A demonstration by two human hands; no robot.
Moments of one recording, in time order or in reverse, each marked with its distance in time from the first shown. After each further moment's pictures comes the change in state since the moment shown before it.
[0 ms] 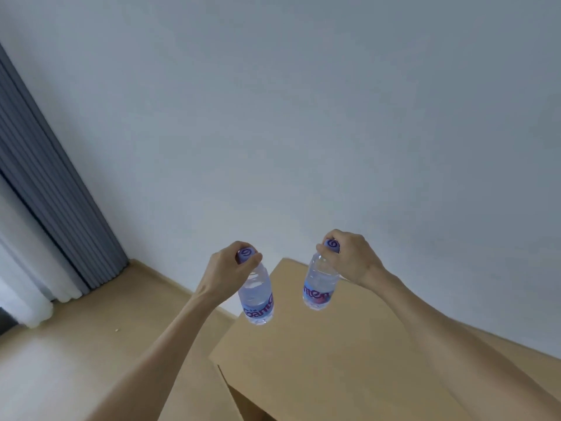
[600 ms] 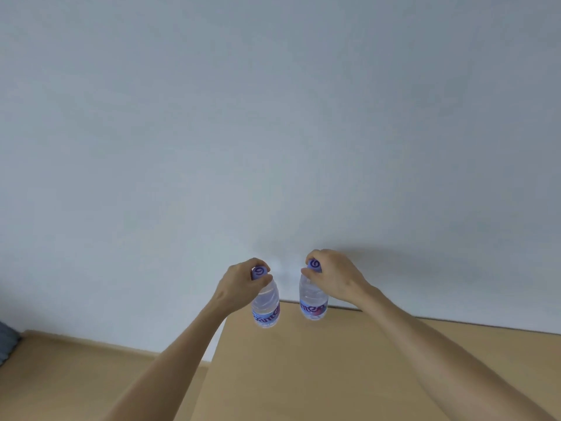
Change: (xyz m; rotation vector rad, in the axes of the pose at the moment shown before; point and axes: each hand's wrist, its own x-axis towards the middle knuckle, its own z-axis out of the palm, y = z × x) left_hand 0.195 -0.009 0.138 0.128 -0.487 0.135; right_hand 0.101 0.101 0.010 -0.244 0.012 0.212
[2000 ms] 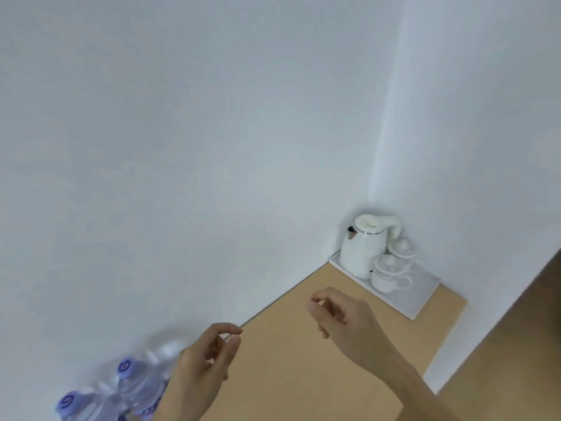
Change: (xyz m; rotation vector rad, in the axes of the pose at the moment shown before) left_hand -0.075 0.148 0.118 -0.342 -0.464 0.652; right_hand -0.305 0.038 -0.099 0.418 0.783 0.476
